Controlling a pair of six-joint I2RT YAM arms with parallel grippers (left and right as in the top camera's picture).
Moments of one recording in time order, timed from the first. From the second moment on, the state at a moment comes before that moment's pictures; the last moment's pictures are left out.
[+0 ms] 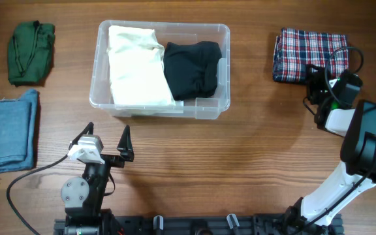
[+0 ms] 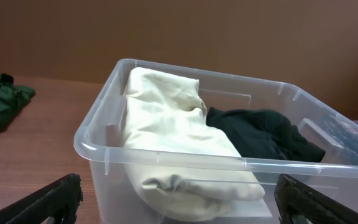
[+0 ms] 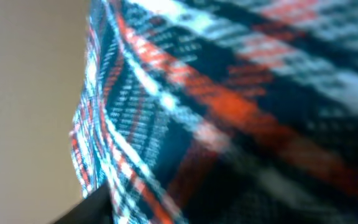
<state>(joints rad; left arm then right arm) 0.03 0.01 0.01 -0.05 0.18 -0.18 -0.37 2.04 0.79 0.69 -0.37 1.00</state>
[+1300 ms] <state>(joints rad) 0.03 0.01 0.01 -0.05 0.18 -0.18 -0.36 1.89 1.27 -0.13 -0.65 0.38</state>
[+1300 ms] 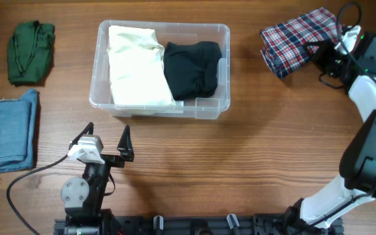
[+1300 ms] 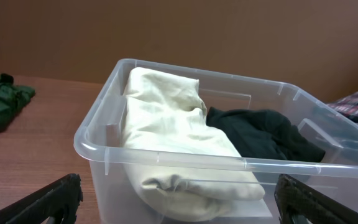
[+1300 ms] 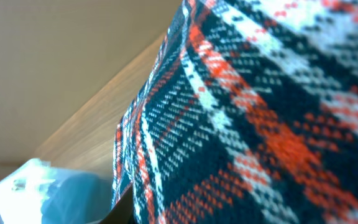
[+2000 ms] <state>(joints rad) 0.03 0.01 0.01 -0.05 0.18 -0.18 -0.21 1.67 1.66 -0.64 -0.65 0.03</state>
